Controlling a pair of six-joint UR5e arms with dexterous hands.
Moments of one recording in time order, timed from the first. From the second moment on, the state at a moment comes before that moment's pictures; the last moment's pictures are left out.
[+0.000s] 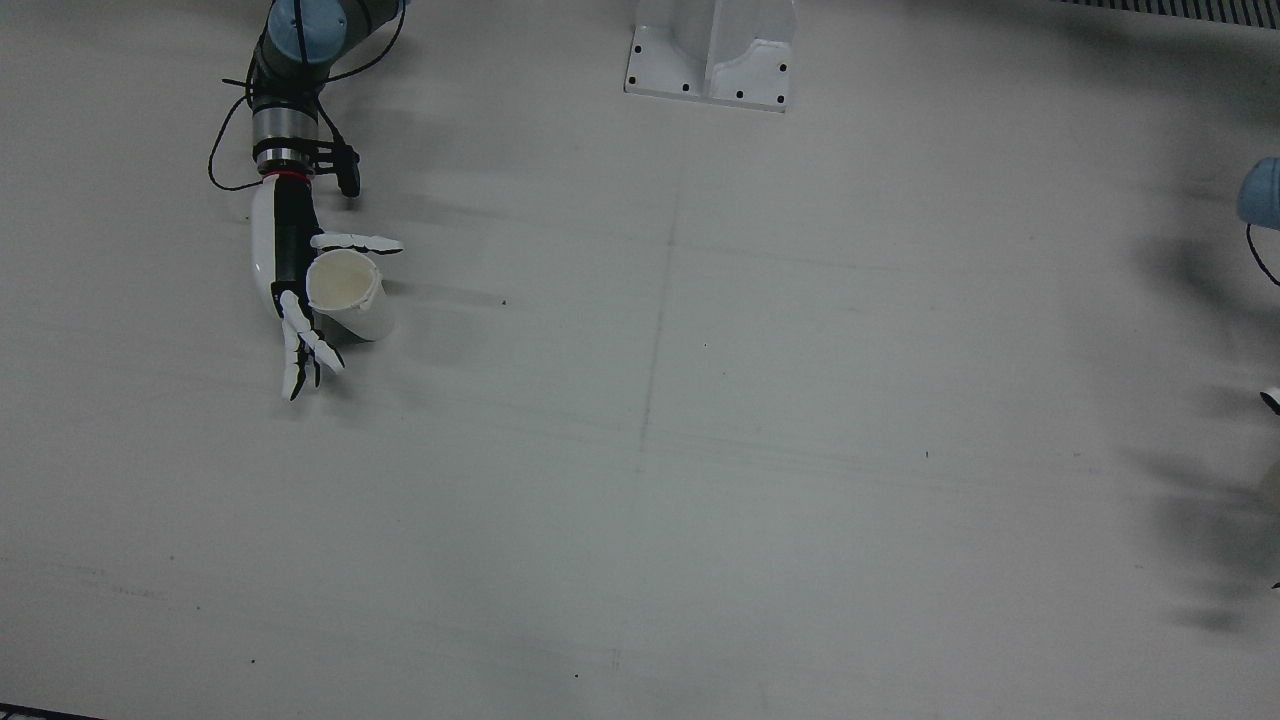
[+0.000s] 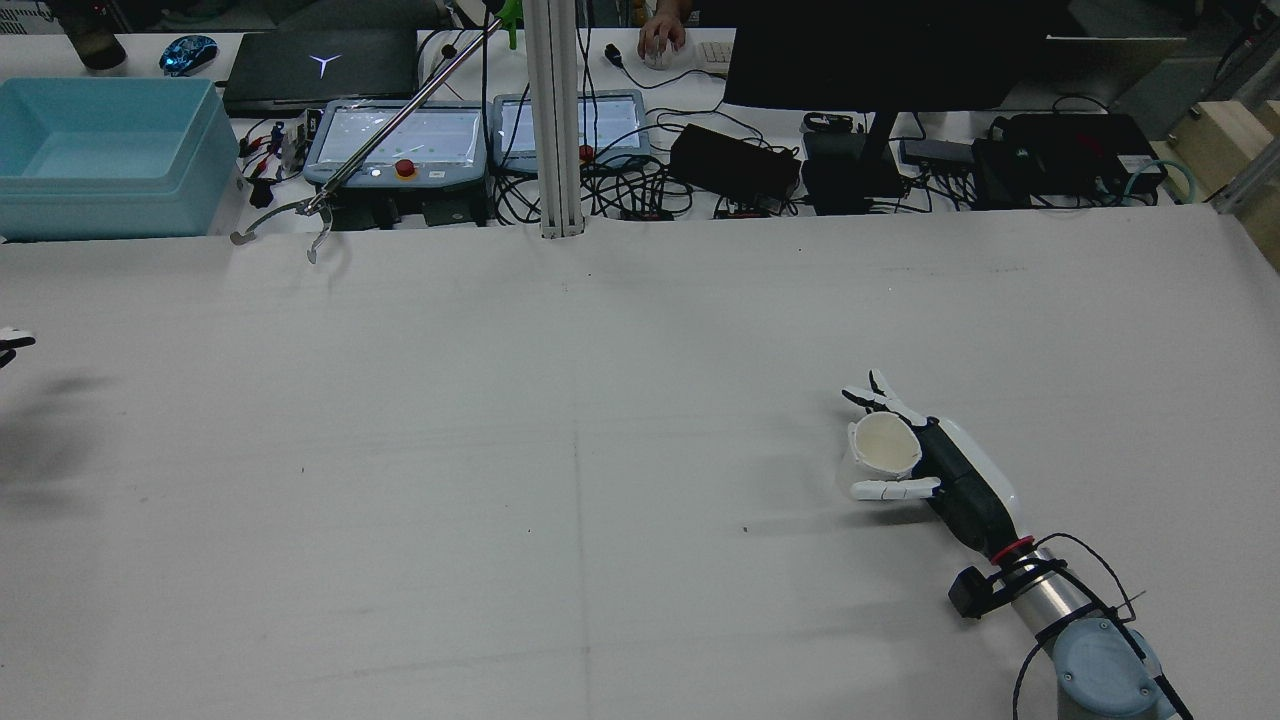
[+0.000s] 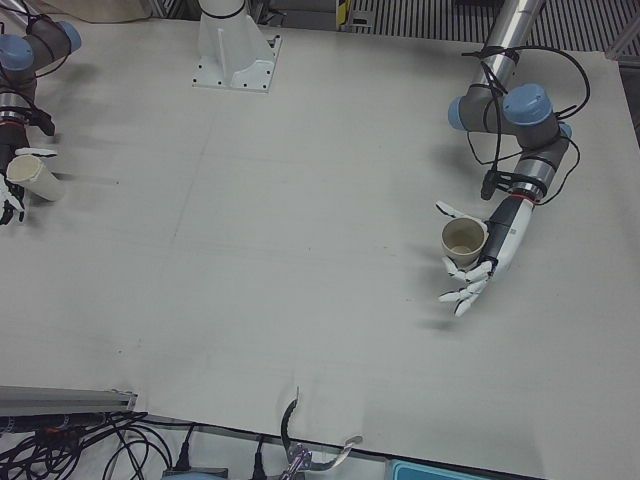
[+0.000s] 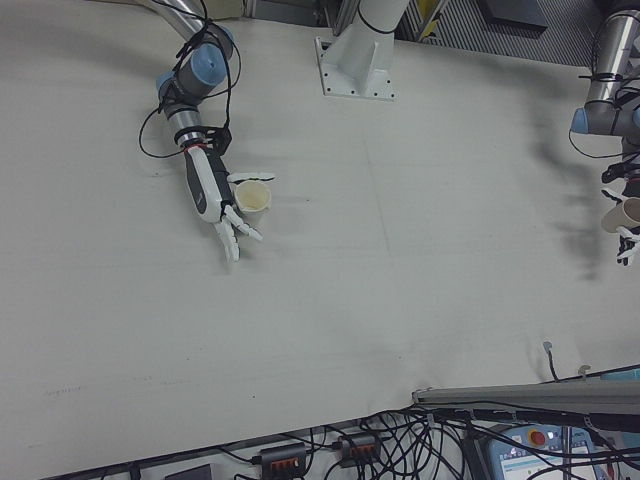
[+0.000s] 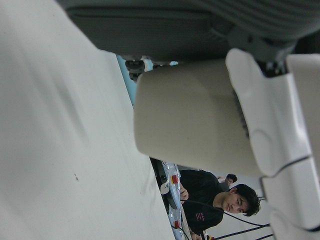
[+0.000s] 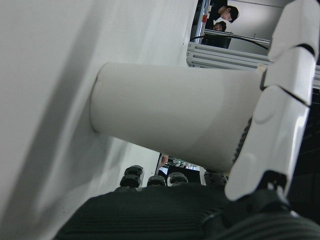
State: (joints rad) left arm -1.02 -1.48 -1.48 -0.33 1.39 0.30; right arm 0.39 -1.54 1.68 -3.08 -0.67 -0.38
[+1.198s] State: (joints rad) left arm -1.02 -1.48 -1.57 -0.29 1.40 0.31; right arm 0.54 -1.60 1.76 -3.08 -0.67 -0.38
